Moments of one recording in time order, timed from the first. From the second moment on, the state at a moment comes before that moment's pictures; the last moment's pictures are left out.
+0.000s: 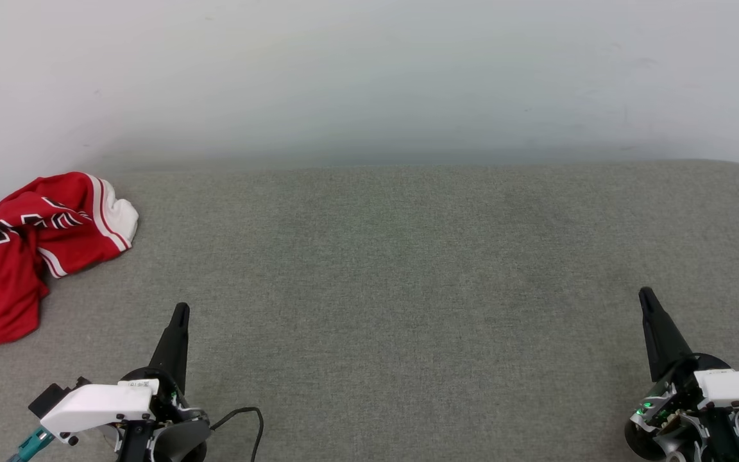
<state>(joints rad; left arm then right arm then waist) -0.10 0.05 0.11 0.25 -1.61 -0.13 0.11 -0.10 -0.05 -0.11 0.25 1.62 0.13 0.11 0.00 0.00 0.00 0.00</state>
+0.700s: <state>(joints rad) -0.10 0.05 0.11 0.25 -1.61 -0.13 0.11 -0.10 -0.05 -0.11 0.25 1.62 0.13 0.11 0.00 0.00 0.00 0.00</state>
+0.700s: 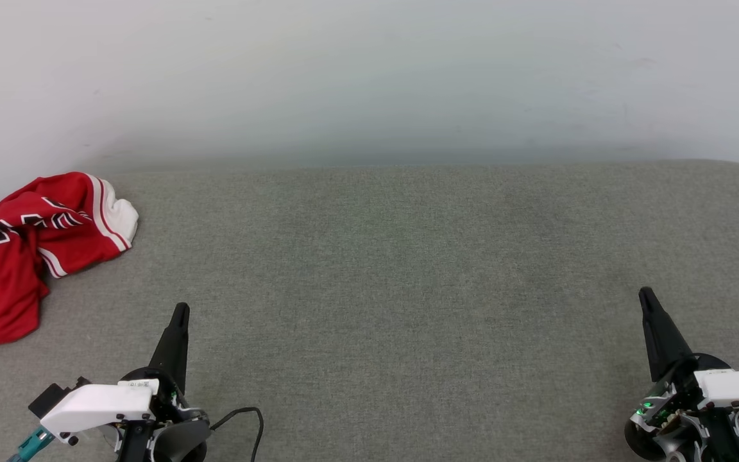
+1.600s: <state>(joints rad) -0.04 0.05 0.12 0.24 -1.51 -0.13 0.03 -0.04 -0.05 -0.07 0.24 1.52 0.13 0.03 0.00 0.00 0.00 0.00</state>
